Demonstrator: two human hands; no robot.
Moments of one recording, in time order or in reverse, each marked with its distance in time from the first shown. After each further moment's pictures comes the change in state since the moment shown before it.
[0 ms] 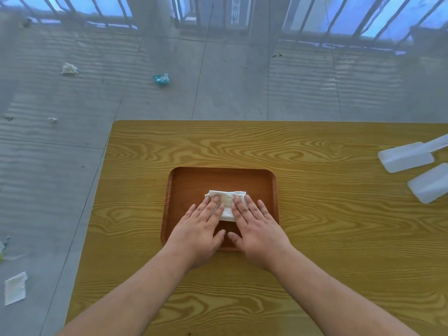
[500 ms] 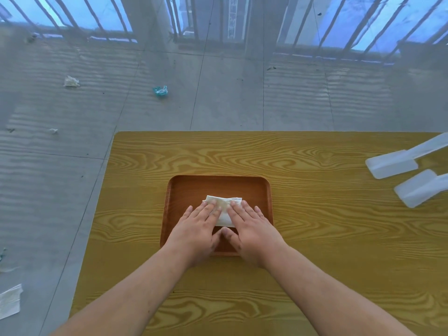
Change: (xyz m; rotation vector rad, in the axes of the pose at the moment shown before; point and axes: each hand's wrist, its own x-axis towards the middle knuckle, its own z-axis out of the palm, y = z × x) left_hand -0.001 0.010 -0.031 -0.011 -0.049 -0.038; right_hand -0.004 -0.007 -0.031 0.219 -0.011 0.066
